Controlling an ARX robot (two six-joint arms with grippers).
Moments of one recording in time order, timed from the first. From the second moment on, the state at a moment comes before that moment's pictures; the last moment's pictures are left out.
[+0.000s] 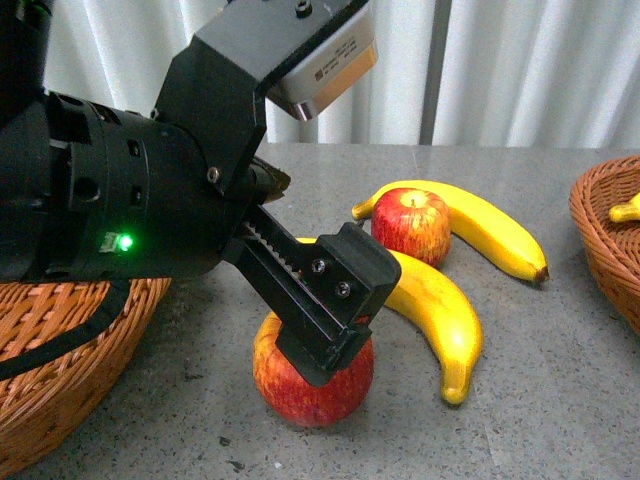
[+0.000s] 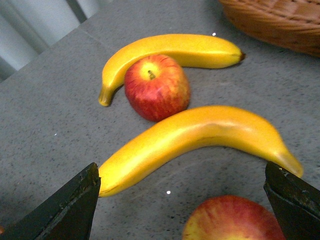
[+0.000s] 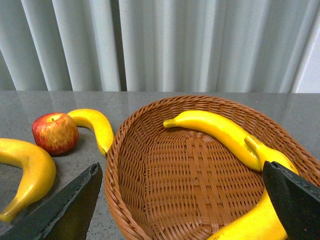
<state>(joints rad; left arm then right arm) -0.51 1.49 0.74 0.27 0.16 0.37 0.00 0.00 0.01 0.00 0.00 0.00</state>
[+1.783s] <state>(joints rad) -0.11 1.07 0.43 0.33 -0.26 -0.21 0.00 0.00 0.01 0.00 0.00 0.00</state>
